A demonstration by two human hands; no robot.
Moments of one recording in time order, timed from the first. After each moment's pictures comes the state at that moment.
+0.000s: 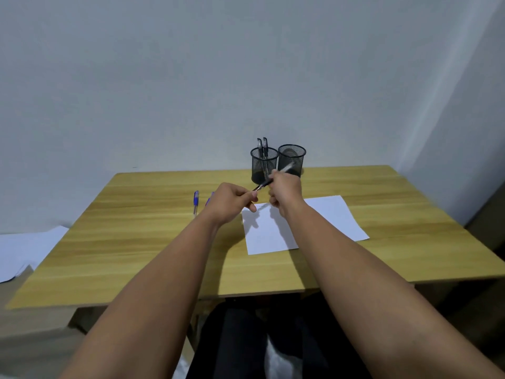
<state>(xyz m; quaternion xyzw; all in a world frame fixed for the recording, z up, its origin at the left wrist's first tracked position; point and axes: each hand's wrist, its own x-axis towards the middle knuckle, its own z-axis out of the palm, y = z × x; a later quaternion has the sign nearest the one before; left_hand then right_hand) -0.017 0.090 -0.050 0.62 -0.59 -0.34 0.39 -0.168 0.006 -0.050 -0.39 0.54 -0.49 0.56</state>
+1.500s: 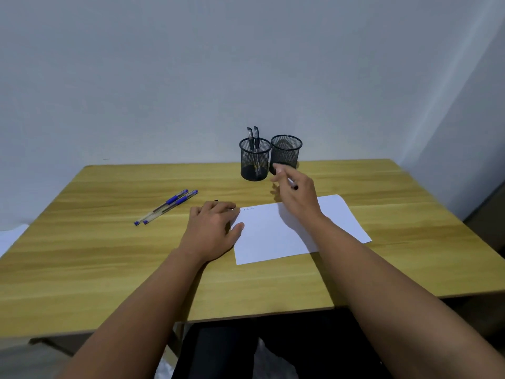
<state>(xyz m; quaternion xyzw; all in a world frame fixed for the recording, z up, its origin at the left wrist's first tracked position) -0.003 0.075 -0.140 0.65 -0.74 0.03 0.20 -0.217 -0.025 -0.100 -0.65 0.46 -0.49 0.35</state>
